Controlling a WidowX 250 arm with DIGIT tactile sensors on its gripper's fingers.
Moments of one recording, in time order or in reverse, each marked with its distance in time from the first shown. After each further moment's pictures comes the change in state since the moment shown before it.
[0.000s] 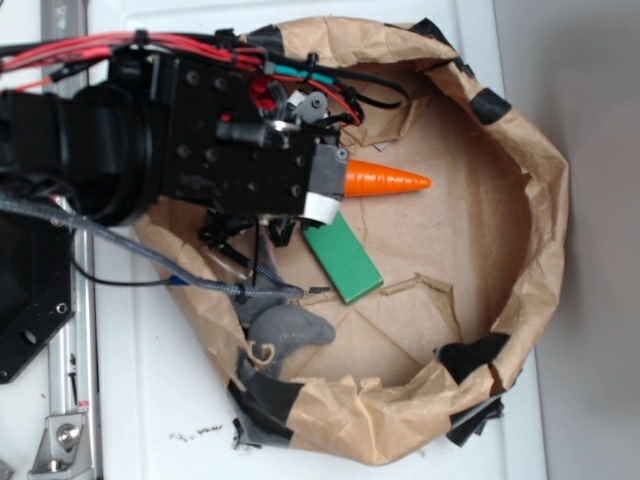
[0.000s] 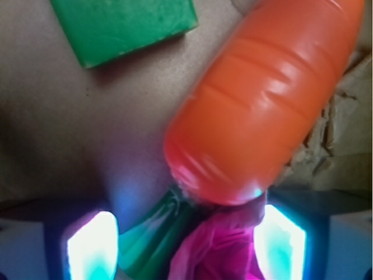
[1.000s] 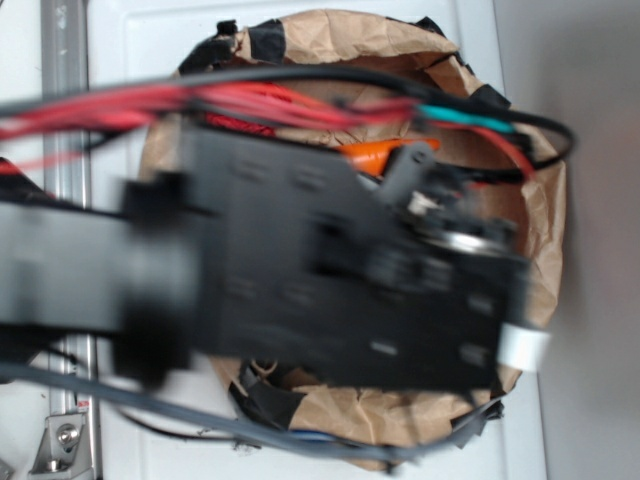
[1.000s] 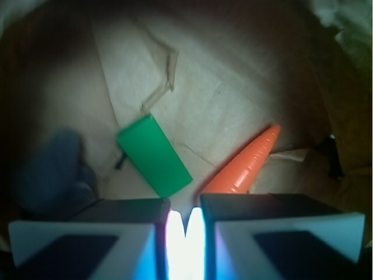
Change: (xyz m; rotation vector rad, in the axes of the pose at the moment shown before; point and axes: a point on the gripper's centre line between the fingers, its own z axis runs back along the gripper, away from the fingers) arm 0.067 -0.008 0.113 -0.061 0.010 0.235
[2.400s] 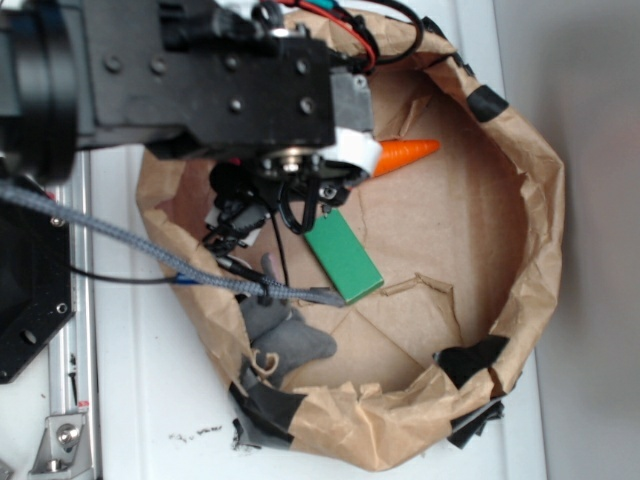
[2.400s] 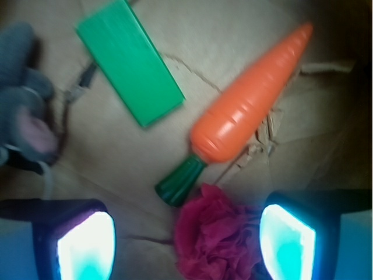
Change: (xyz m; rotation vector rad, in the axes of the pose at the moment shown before) arm -0.062 0.029 -0.060 -0.065 -0.042 -0.095
